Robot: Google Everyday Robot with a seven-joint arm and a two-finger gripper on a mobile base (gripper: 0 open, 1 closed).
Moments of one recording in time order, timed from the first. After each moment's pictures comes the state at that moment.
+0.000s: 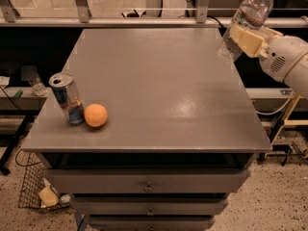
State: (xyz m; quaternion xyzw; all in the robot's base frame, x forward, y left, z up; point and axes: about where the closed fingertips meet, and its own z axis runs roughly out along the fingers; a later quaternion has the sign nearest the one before) arm 0.614 -0.218 1.003 -0.65 -0.14 -0.71 0.25
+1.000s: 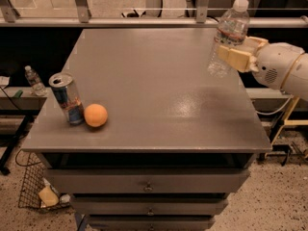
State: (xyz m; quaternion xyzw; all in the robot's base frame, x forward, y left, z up) arm 0.591 -0.181 0.973 -0.66 -0.28 -0.66 0.23
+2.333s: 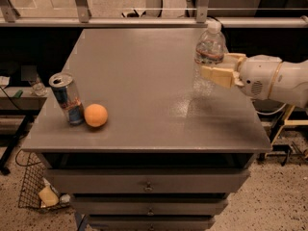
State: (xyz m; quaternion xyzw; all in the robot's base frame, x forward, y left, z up) arm 0.572 -0.142 0.932 -0.68 -0.34 -0.59 0.27
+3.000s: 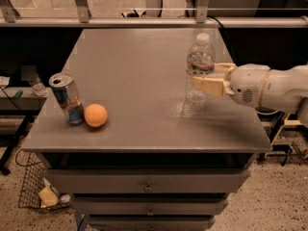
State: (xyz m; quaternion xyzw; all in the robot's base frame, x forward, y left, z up) arm 0.562 -0.122 0.909 -0.69 -0.35 -0.57 0.29
